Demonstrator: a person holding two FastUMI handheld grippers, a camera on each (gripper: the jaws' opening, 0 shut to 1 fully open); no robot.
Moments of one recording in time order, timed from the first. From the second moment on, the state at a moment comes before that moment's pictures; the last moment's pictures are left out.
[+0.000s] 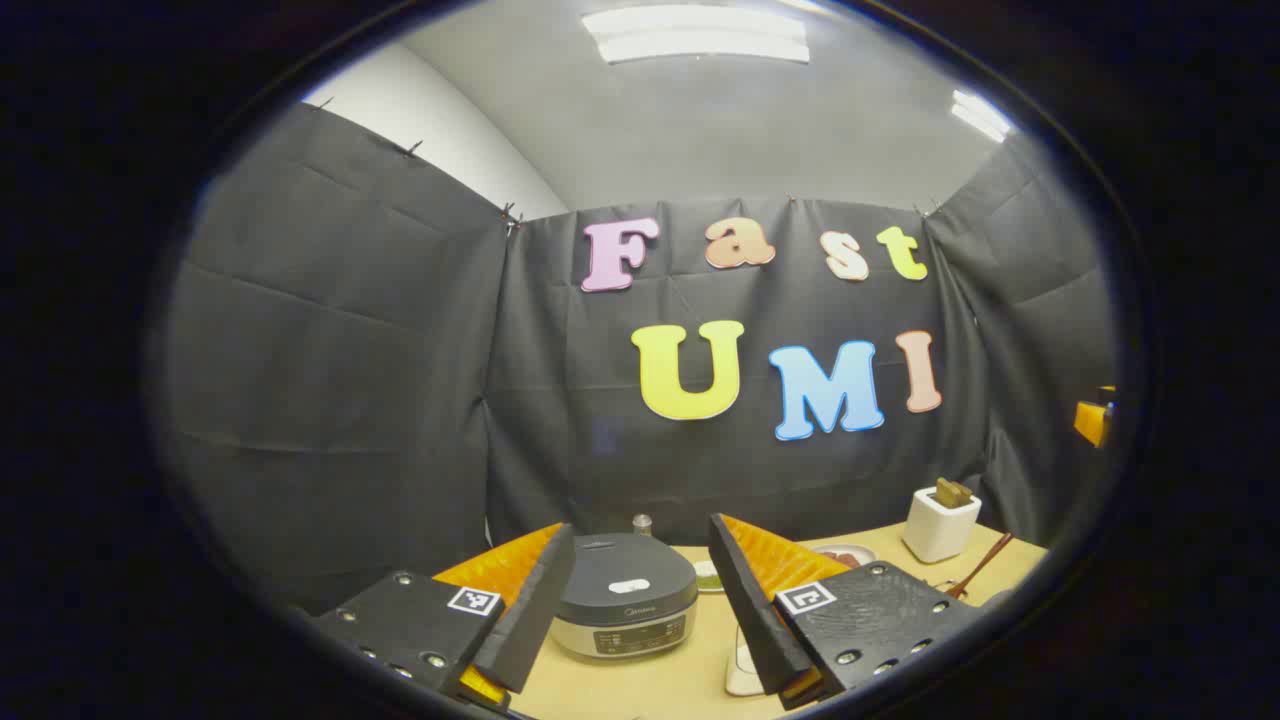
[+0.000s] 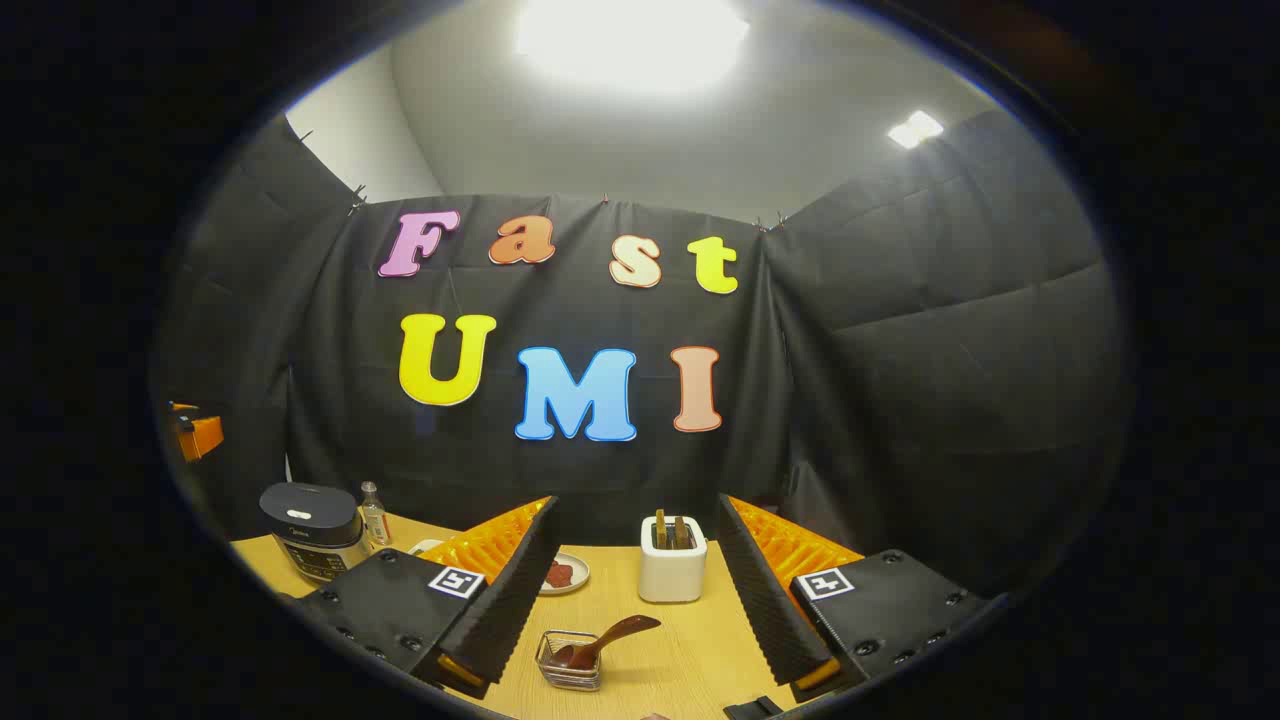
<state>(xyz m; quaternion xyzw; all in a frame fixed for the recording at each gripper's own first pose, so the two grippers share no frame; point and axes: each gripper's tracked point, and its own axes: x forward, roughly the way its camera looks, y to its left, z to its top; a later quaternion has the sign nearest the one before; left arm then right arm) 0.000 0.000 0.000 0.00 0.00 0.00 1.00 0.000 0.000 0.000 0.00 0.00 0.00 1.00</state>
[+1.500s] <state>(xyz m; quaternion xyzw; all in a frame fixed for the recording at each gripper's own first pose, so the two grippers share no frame) -0.010 -0.016 0.018 0.02 -0.01 -0.01 1.00 0.003 -0.012 -0.005 0.00 0.01 0.01 1.00</state>
